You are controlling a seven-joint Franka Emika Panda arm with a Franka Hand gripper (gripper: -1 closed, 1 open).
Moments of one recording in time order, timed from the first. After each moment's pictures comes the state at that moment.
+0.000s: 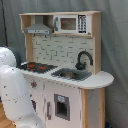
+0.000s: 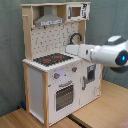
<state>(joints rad) -1.22 -0.19 2.62 -1.70 -1.41 1.73 -0.13</state>
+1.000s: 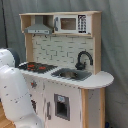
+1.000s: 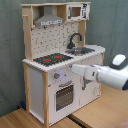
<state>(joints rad) -1.17 -0.19 2.63 -1.92 -1.59 1.74 0.04</state>
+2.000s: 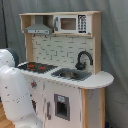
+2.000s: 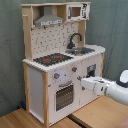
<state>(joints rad) -1.10 -0.18 2.62 -2.14 -1.65 1.65 0.21</state>
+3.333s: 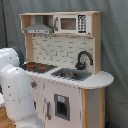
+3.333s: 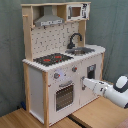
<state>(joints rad) -1.14 -0.13 2.60 -2.37 -1.65 1.55 0.52</state>
